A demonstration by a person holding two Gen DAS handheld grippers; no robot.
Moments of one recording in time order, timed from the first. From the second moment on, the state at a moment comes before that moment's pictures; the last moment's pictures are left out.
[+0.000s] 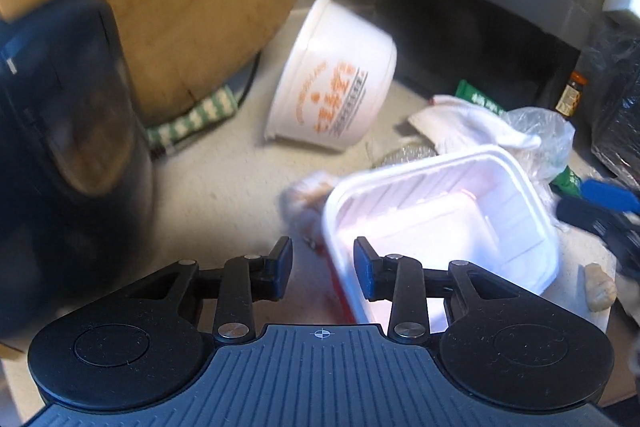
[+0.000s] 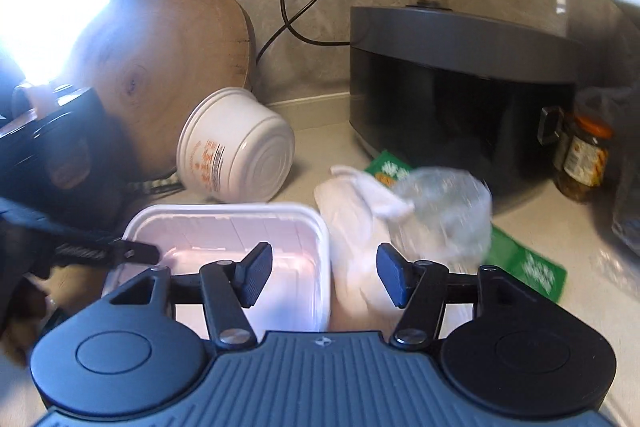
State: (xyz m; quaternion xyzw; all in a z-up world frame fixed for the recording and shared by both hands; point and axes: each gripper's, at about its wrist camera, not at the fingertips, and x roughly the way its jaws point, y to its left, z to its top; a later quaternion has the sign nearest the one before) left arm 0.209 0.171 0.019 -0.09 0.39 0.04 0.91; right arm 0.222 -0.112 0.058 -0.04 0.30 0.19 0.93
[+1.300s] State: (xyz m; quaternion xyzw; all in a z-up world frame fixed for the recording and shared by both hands) left arm 0.090 0.201 0.071 -0.17 0.27 0.05 0.95; right arm 0.134 -0.081 0.074 -0.16 0.22 0.26 0.92
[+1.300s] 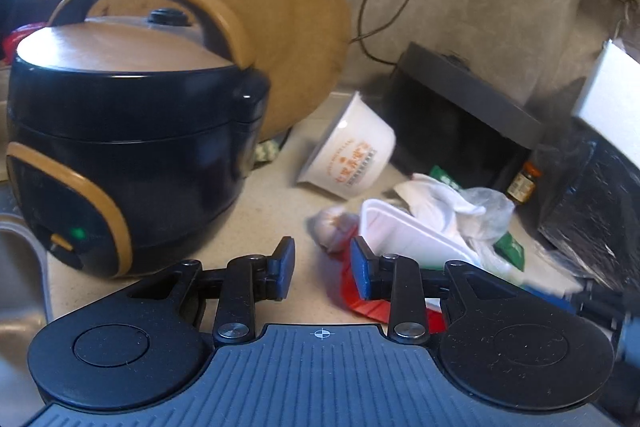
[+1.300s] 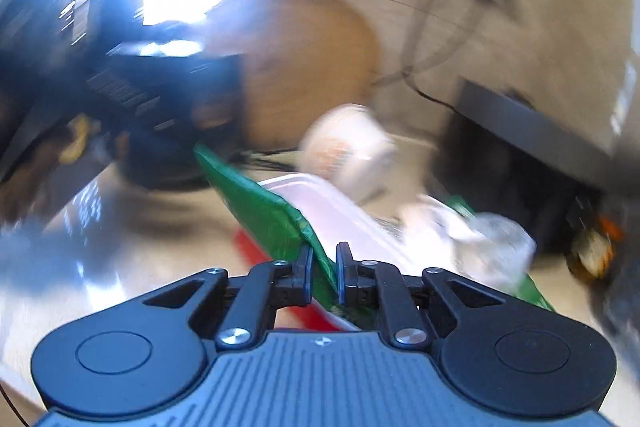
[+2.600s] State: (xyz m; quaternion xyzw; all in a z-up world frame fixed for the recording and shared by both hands) left arm 0.122 0.187 0.006 -0.09 0.33 0.09 0.94; right arm 0.202 -0.153 0.023 -0.07 0.37 0.12 0.92
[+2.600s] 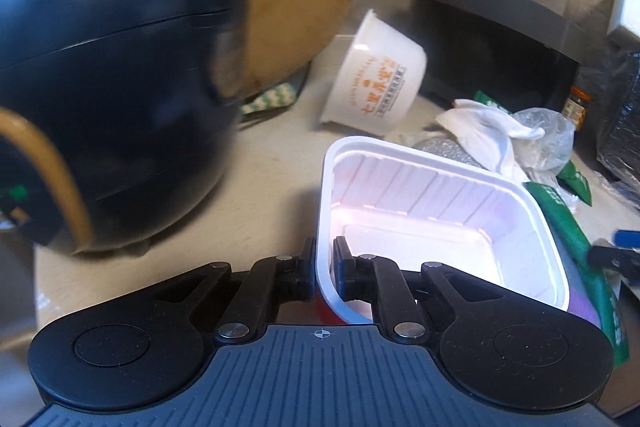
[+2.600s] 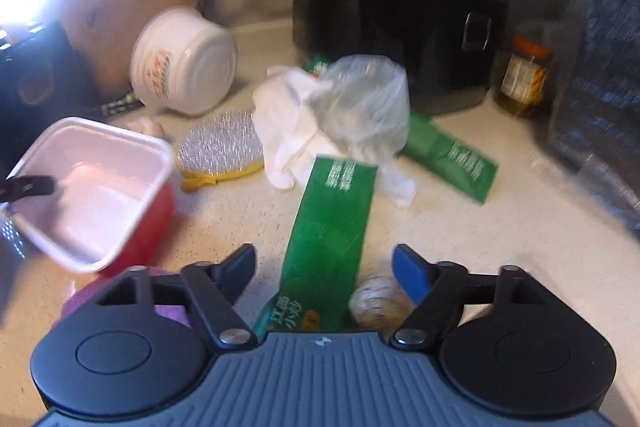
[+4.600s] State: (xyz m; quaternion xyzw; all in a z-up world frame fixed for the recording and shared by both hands) left arm 0.090 -0.087 -0.124 -0.08 0.39 -0.22 0.89; right arm -0.032 -0.354 -0.015 0.01 0.28 -0.10 0.95
